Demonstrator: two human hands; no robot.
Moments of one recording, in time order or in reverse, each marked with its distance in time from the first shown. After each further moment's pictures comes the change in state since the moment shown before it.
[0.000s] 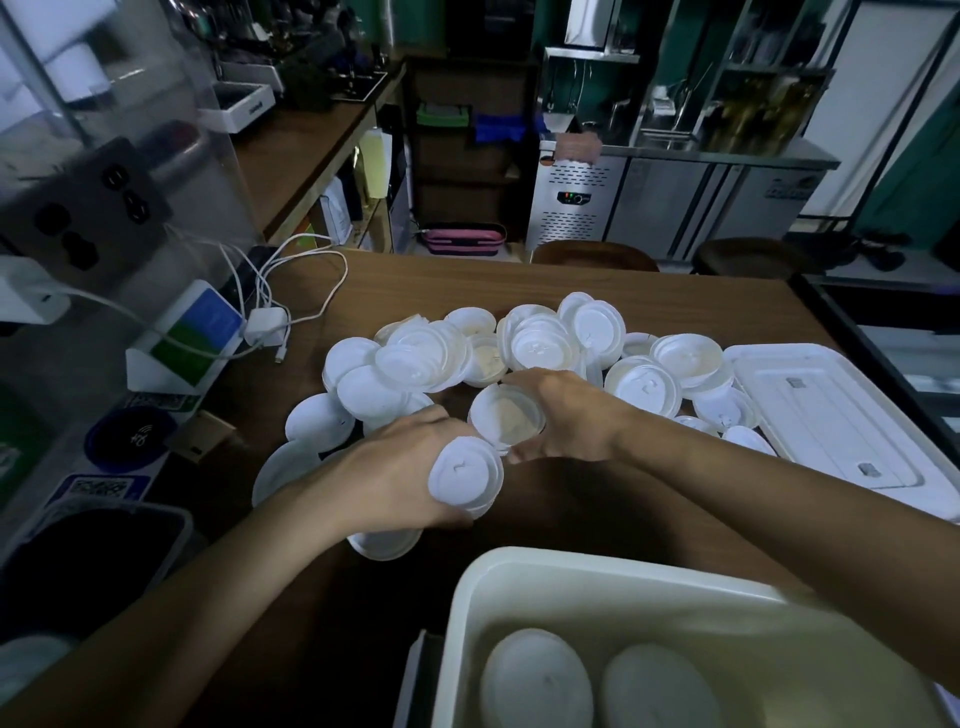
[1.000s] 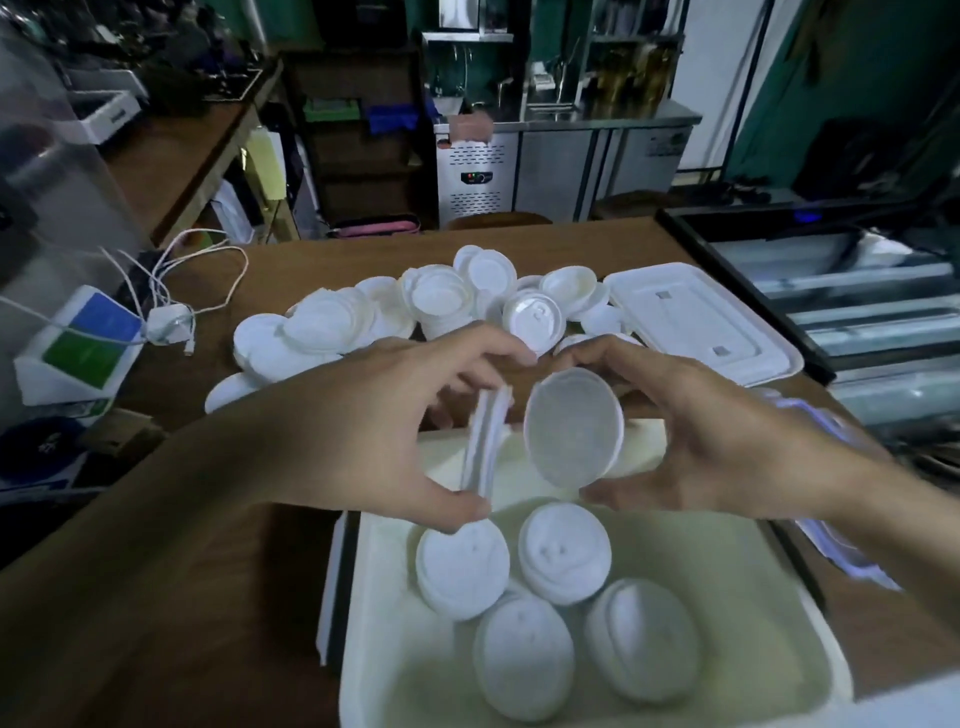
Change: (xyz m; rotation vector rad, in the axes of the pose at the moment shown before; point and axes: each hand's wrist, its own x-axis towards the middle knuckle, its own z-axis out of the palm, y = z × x) left_hand -0.070 0.138 -0.055 -0.142 -0.118 0.385; right_hand -0.262 -0.050 -0.038 0.347 0.256 -0.072
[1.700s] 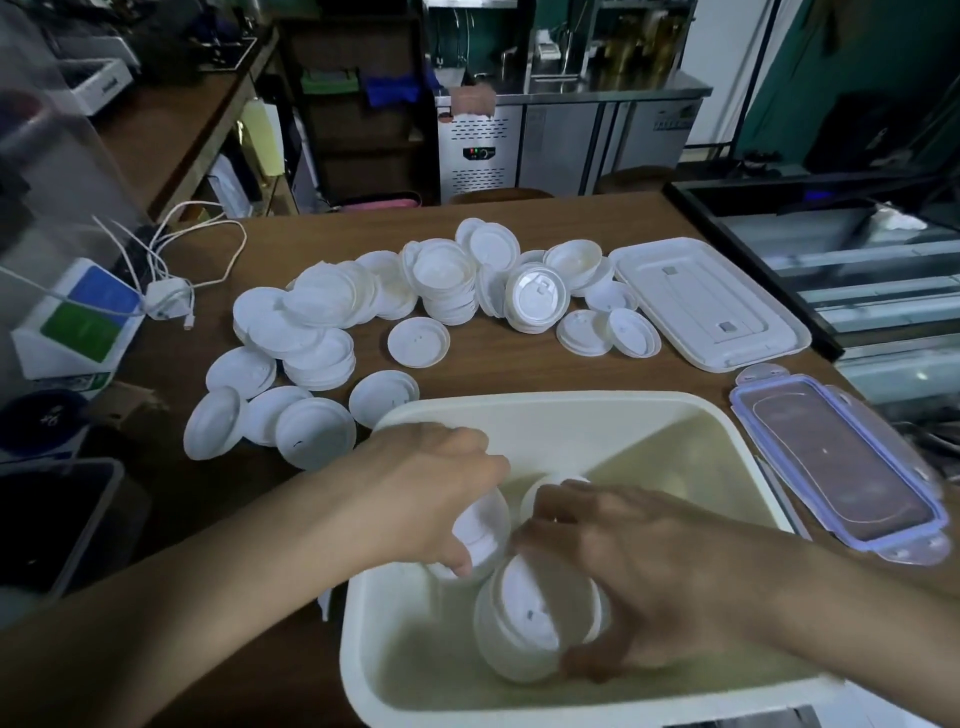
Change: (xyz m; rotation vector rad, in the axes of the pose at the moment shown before) left_hand 0.007 -0.011 0.076 0.580 -0.450 -0.222; right_hand -0.027 -0.008 0.075 -0.573 -0.486 -0.030
